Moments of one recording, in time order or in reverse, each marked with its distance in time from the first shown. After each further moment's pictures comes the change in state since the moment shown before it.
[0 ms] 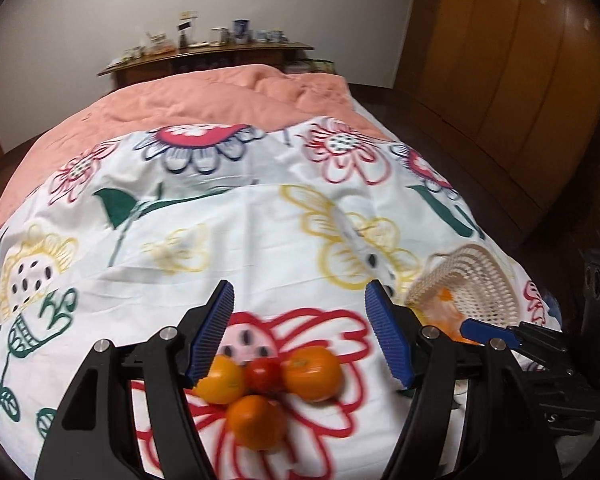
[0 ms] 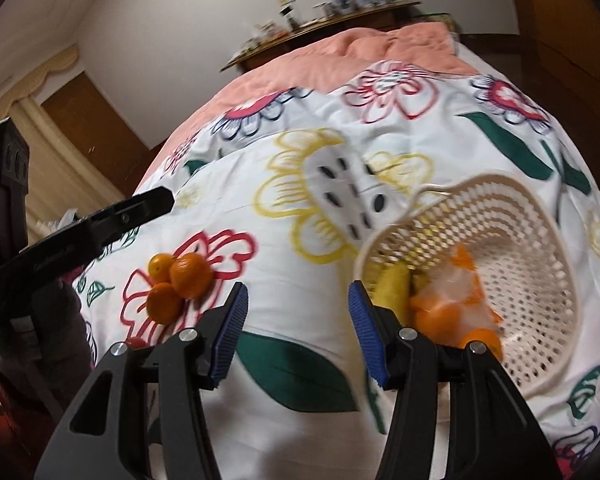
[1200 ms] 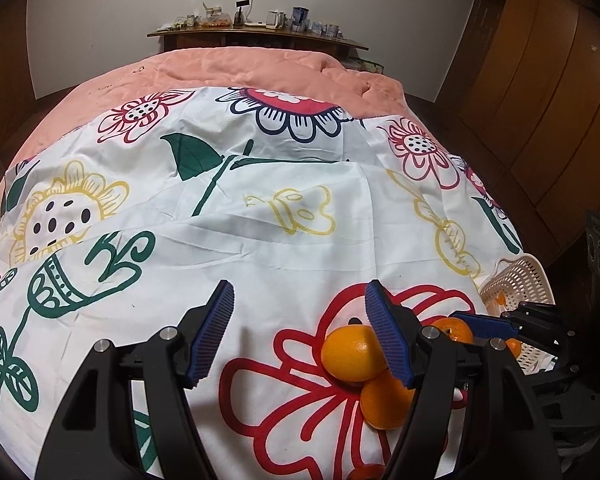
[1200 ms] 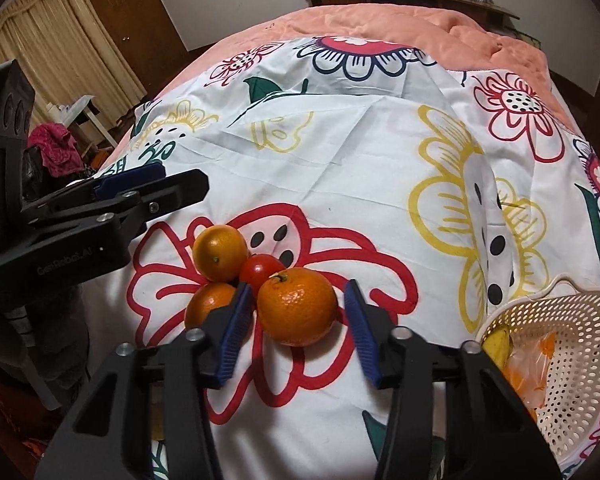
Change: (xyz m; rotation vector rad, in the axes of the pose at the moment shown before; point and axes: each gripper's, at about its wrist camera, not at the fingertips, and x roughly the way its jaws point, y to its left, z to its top) left arm 0.005 0.095 -0.033 -0.172 0.024 0.055; right arm 0.083 0.105 0.022 -0.314 0.229 -0.016
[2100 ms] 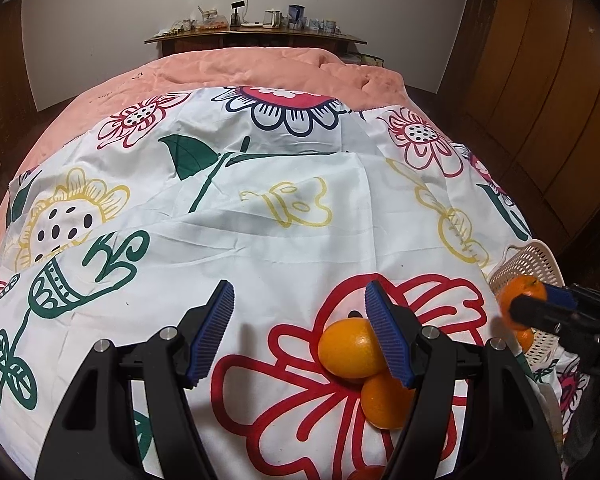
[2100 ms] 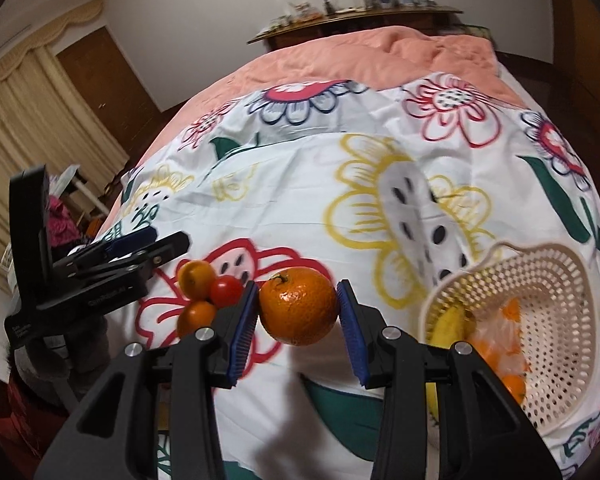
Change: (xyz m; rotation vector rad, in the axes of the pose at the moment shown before) left arm 0.006 -0.009 -0.005 0.043 0.006 0.033; right arm -0.052 -0.048 -0.019 0.196 -0.166 -0.010
